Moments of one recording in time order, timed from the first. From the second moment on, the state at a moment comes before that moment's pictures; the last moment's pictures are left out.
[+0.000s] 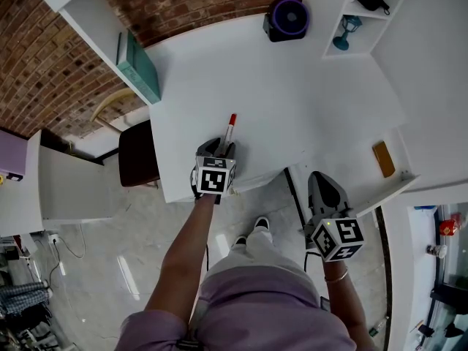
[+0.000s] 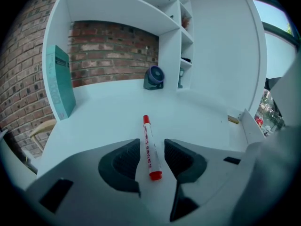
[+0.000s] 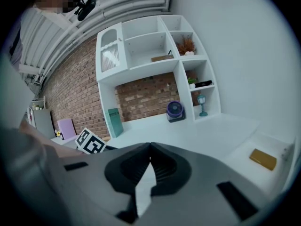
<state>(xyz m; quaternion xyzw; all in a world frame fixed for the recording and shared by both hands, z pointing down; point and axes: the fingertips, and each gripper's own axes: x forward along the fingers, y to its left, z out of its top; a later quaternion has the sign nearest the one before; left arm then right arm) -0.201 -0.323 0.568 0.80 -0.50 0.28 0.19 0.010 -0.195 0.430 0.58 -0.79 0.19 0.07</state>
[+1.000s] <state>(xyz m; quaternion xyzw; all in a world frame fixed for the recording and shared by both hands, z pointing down) -0.194 -0.322 0.580 0.78 -0.49 0.35 0.16 0.031 -0.195 0.423 0.58 -0.79 0.18 0.05</state>
